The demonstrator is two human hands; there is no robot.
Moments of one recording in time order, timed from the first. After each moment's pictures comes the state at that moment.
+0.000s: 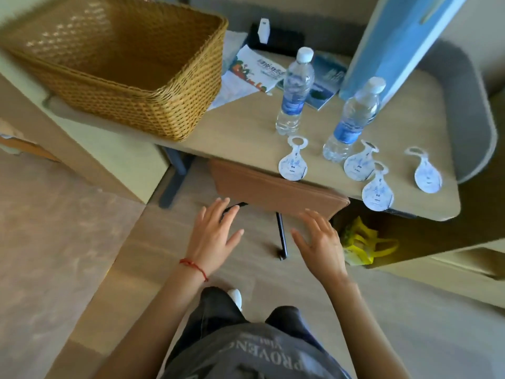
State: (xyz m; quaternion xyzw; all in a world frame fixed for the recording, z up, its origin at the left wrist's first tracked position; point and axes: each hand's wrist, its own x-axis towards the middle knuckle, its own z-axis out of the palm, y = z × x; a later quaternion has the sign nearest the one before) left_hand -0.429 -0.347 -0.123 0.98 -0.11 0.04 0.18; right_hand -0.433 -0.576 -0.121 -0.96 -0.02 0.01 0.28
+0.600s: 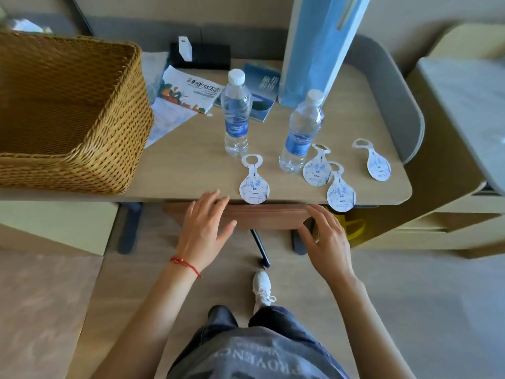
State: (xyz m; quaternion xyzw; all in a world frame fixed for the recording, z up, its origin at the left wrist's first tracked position) left_hand -0.320 -0.375 -0.103 0.95 -0.22 0.04 0.23; right_hand -0.393 -0.604 -0.106 -0.94 0.13 -0.10 0.30
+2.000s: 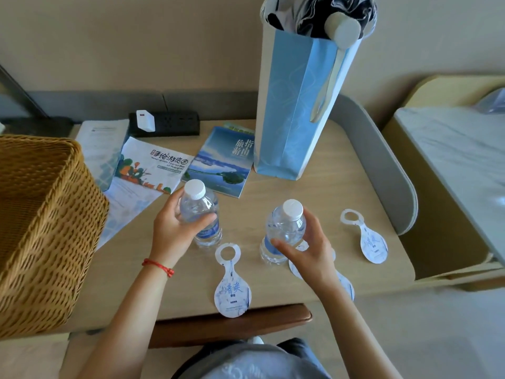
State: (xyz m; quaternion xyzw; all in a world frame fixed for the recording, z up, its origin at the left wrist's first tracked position) left_hand -0.092 -0.445 -0.069 0.79 -0.06 0.00 0.61; right_hand -0.203 -0.663 -0.079 -0.81 0.16 -0.12 0.54
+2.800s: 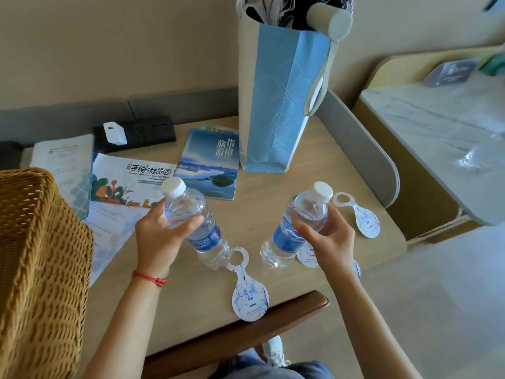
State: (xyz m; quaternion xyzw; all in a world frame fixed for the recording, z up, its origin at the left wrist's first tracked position) left_hand -0.057 -0.414 -0.066 0.76 -0.12 0.01 0.64; right_hand -0.198 -0.638 -0.066 -0.71 0.25 -0.28 0.60
